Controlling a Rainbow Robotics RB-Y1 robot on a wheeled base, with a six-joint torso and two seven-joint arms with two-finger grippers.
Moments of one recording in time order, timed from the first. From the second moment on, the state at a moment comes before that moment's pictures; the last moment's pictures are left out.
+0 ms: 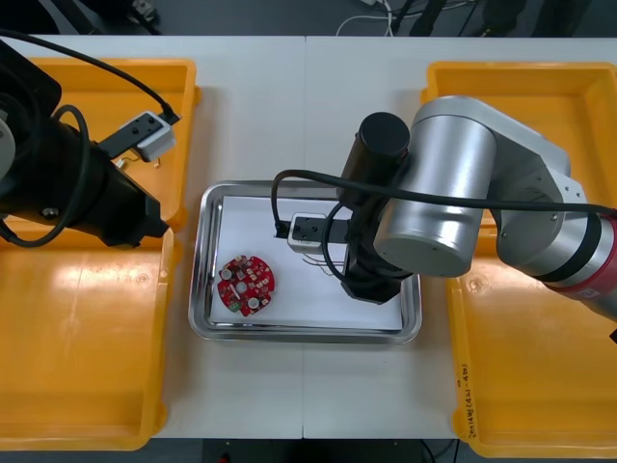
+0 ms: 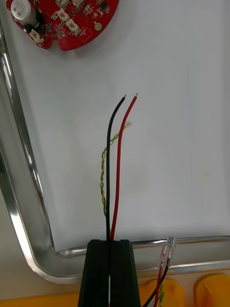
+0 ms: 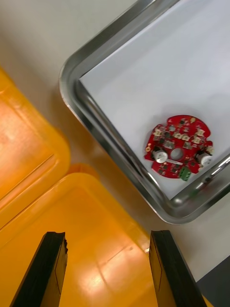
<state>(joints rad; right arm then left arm) -0.85 -0.58 0.79 -2.02 -0.77 1.74 1.74 -0.51 0.67 -0.04 -2.17 0.89 1.91 -1.61</state>
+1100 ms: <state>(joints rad) -0.77 -0.58 0.95 -1.91 -0.69 1.54 1.69 -0.61 0.80 0.15 -1.75 0.77 1.91 -1.61</state>
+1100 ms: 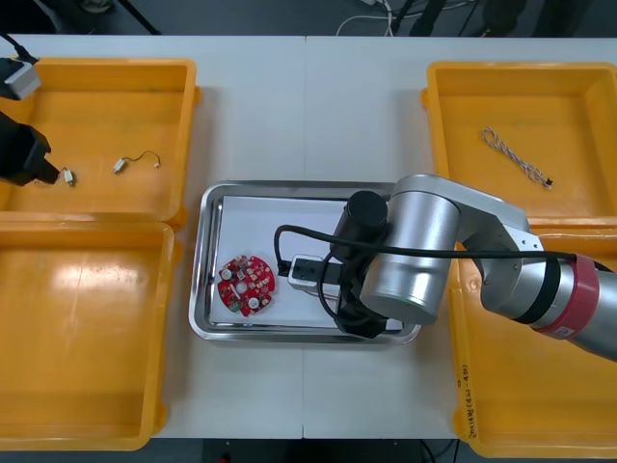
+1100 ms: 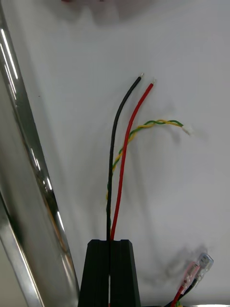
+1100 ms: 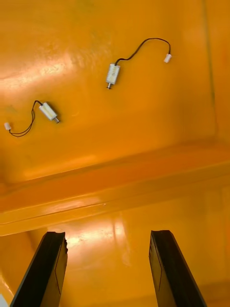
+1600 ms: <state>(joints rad) -0.75 -0.56 0.95 -1.90 -0.62 1.54 1.68 -0.67 0.80 0.15 -1.56 0.76 1.91 -1.61</state>
